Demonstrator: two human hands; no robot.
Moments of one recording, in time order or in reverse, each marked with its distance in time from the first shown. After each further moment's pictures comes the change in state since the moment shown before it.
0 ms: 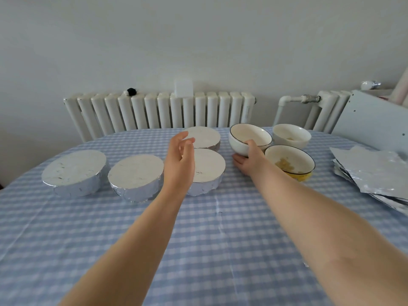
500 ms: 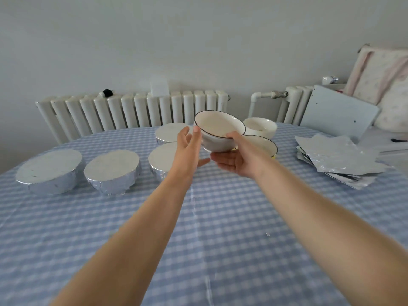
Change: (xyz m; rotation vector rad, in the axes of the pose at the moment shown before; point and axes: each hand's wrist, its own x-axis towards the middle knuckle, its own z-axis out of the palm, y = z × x) left_hand -0.045 0.034 0.058 -0.210 -0.244 -0.216; right_hand -0.113 -0.024 -0.056 -0.303 -0.279 -0.010
